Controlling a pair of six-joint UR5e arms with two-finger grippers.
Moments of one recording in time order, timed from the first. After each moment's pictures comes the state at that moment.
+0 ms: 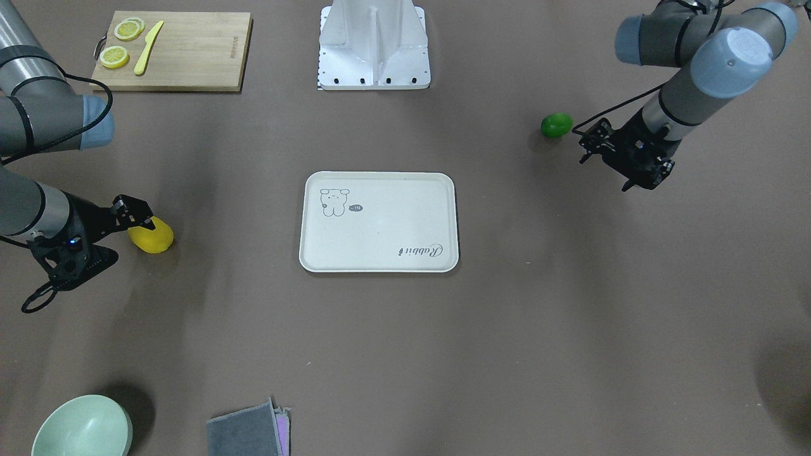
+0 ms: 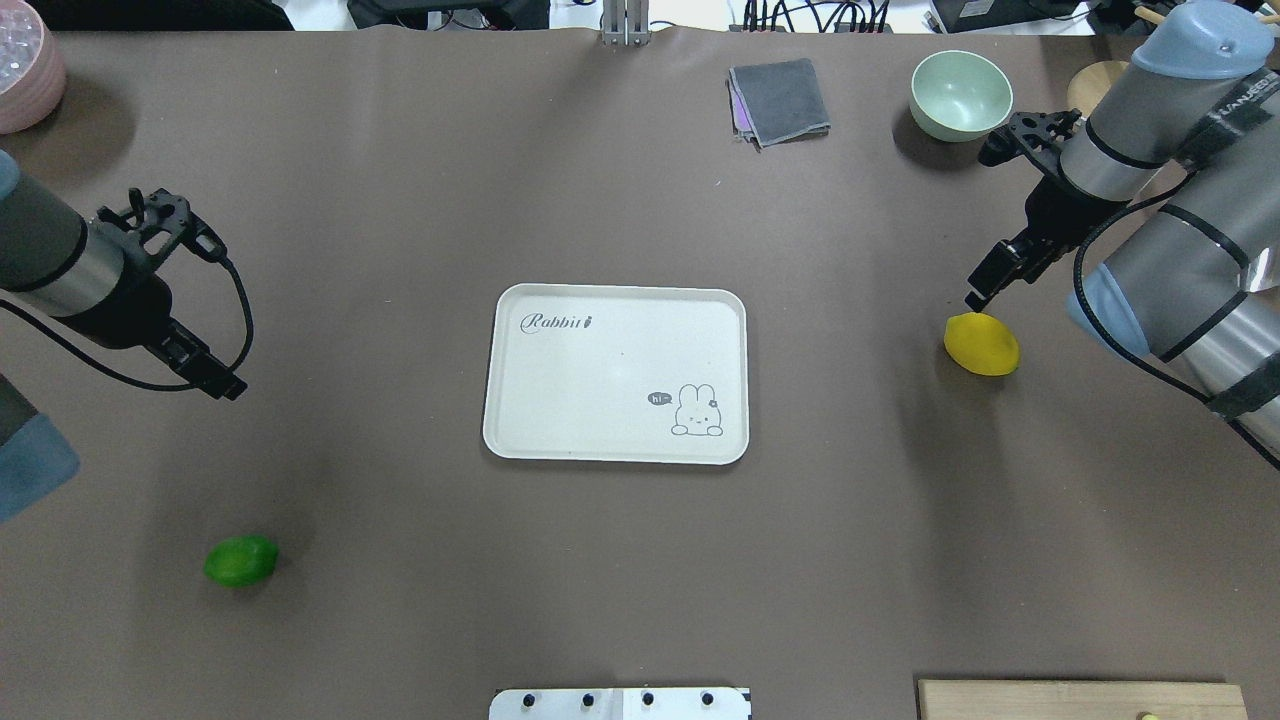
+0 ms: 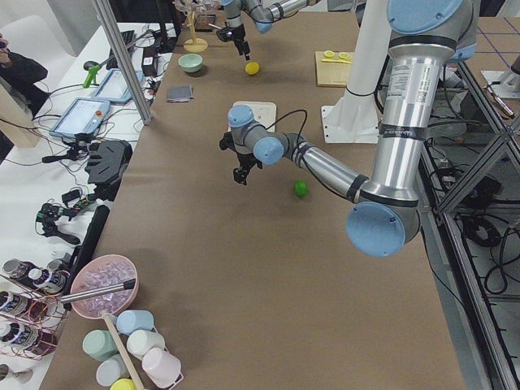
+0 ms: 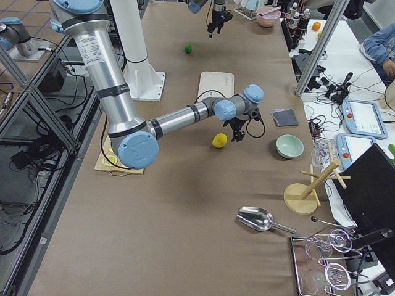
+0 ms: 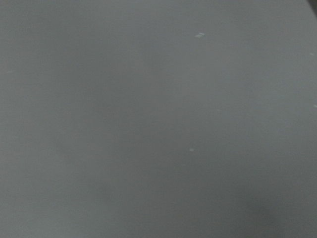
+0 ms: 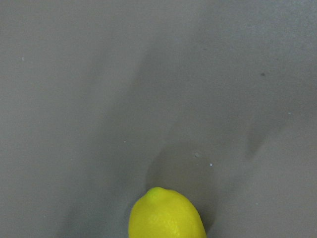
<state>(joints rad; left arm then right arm) -0.85 -1.69 -1.92 -1.72 -2.24 -0.21 1.01 -1.22 1.55 -1.57 2.41 0.08</state>
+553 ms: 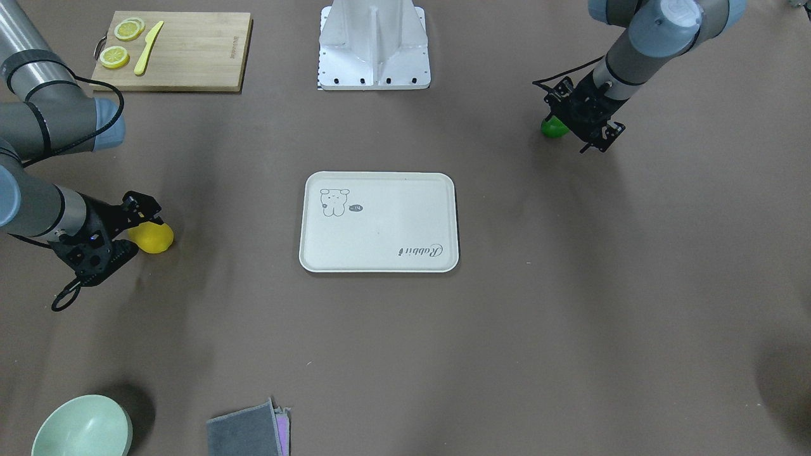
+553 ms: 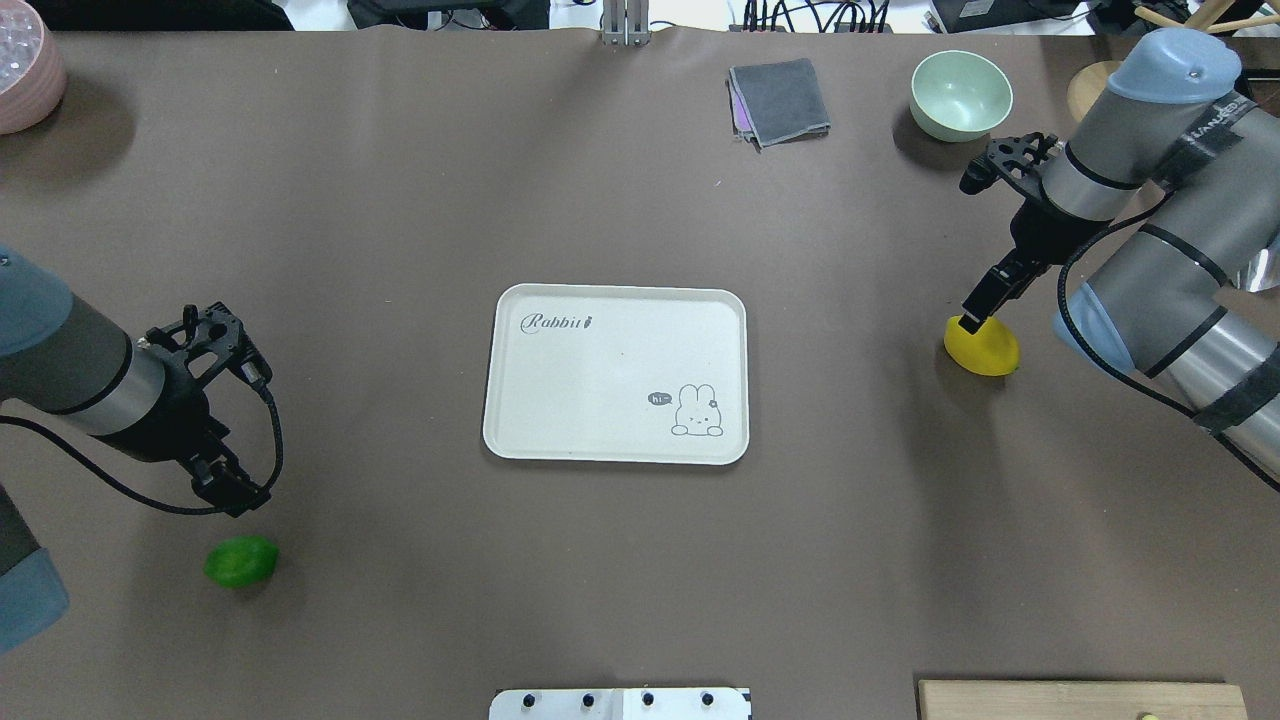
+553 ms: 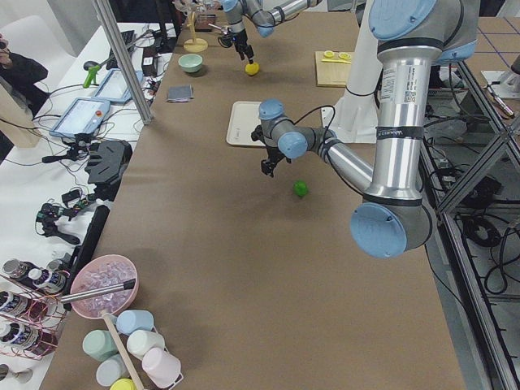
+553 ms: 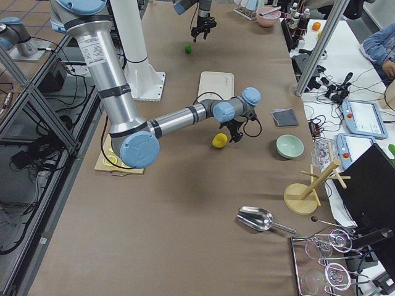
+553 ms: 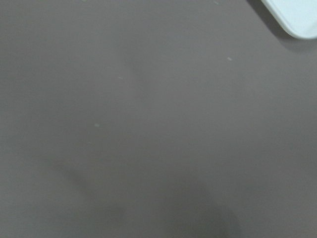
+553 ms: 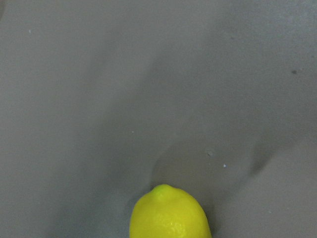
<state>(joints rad) -0.67 -1.58 -2.06 -1.74 -2.17 -0.20 0.97 -1.22 1.54 -1.55 2.41 -0.03</state>
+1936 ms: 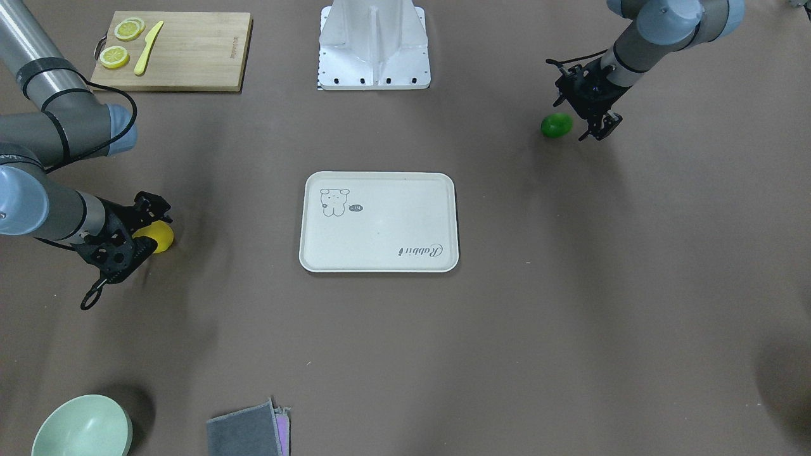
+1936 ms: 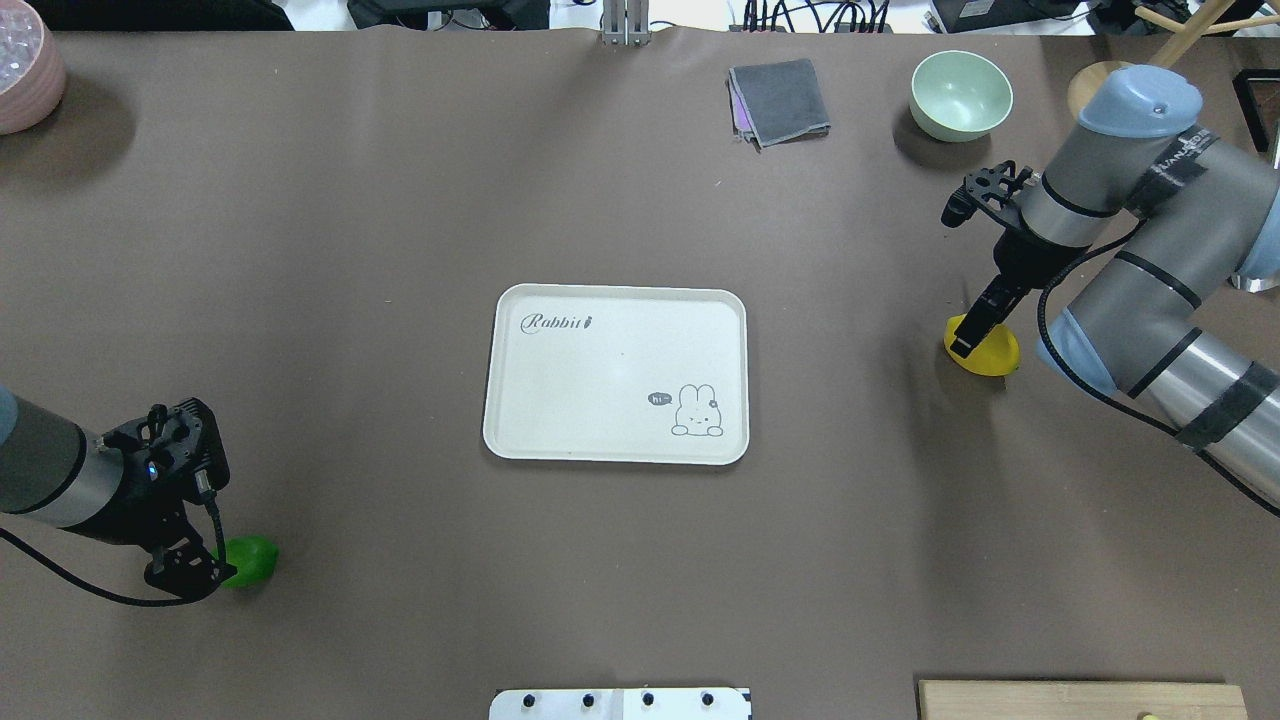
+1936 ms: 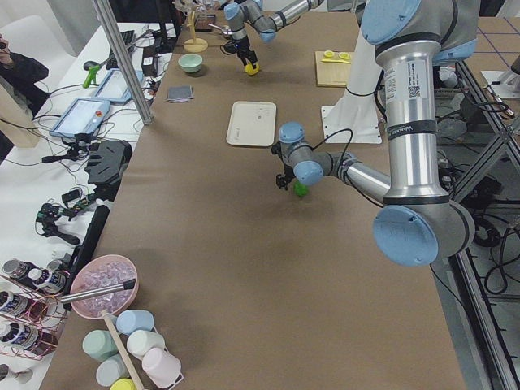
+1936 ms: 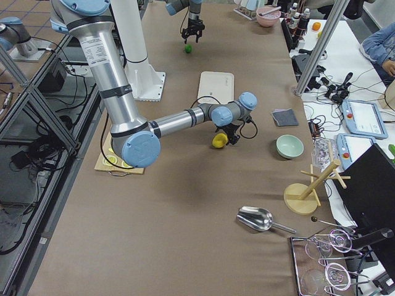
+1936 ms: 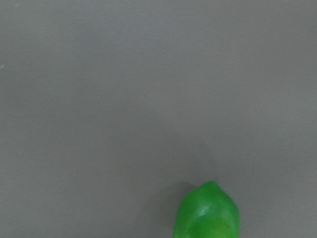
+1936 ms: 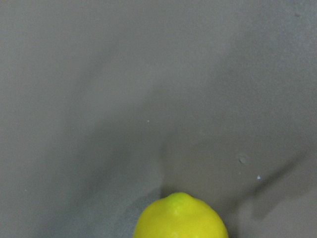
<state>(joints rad) -0.55 -1.42 -2.01 -2.08 -2.11 -0.15 0.93 -1.22 1.49 -1.50 2.40 -0.09</state>
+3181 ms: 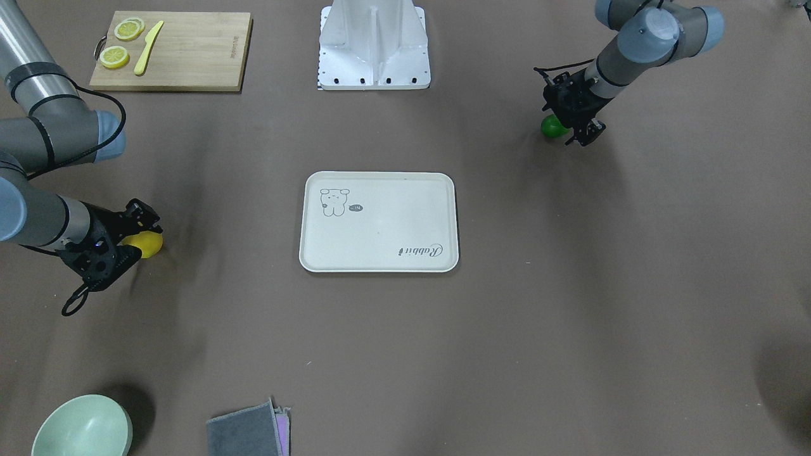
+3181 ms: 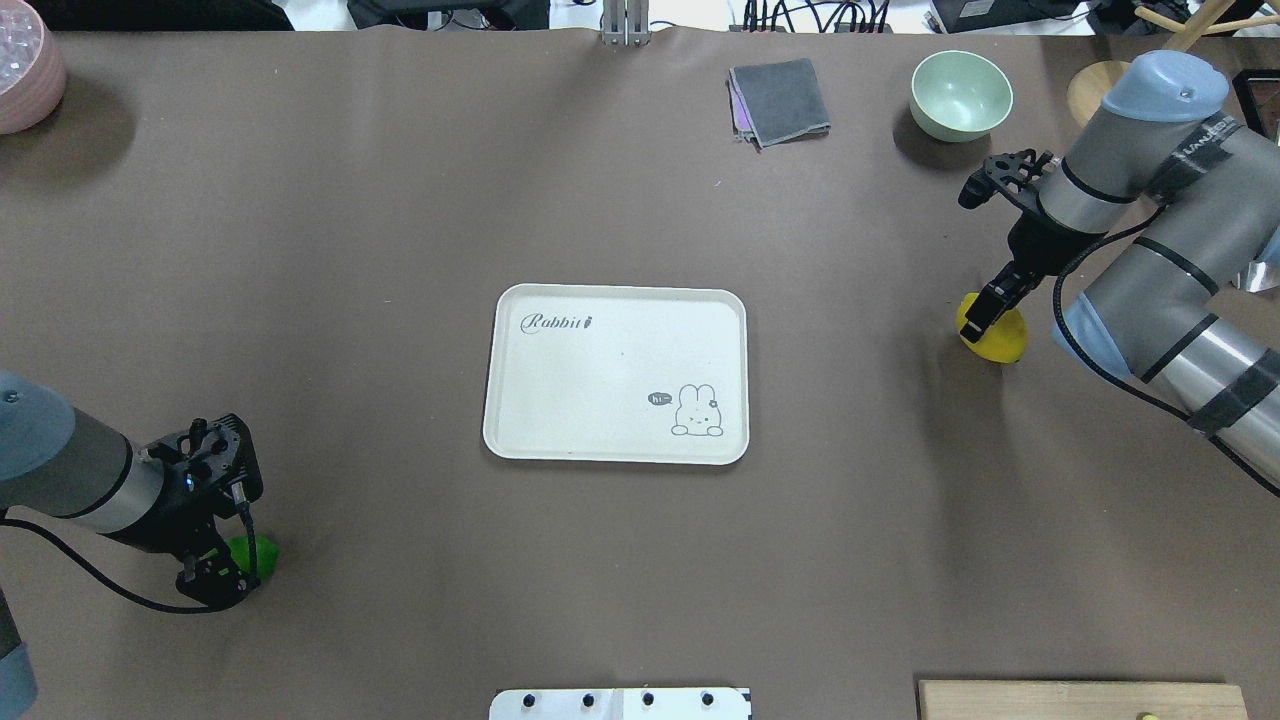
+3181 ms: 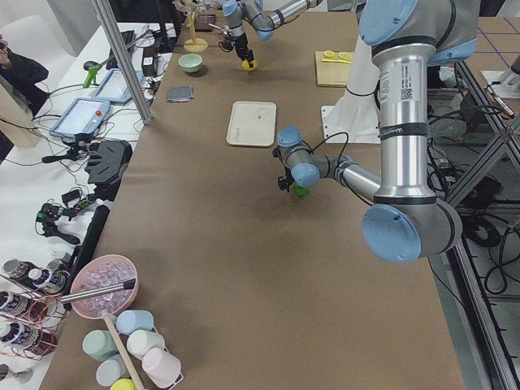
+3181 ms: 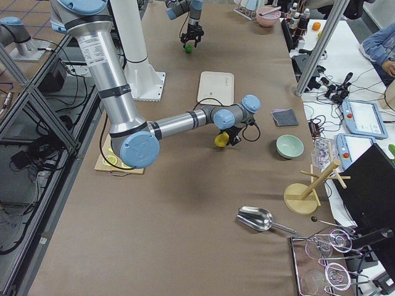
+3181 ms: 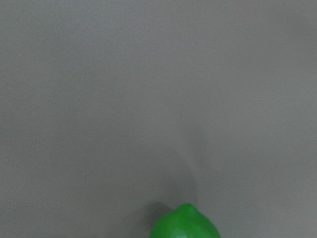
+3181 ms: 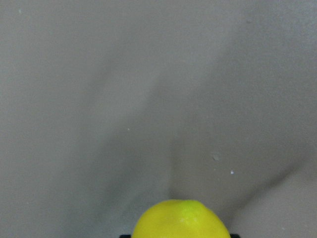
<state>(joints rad) -0.52 -1.46 -1.95 -2.08 -2.13 -0.14 0.98 -1.22 1.47 -1.48 2.47 0.05</state>
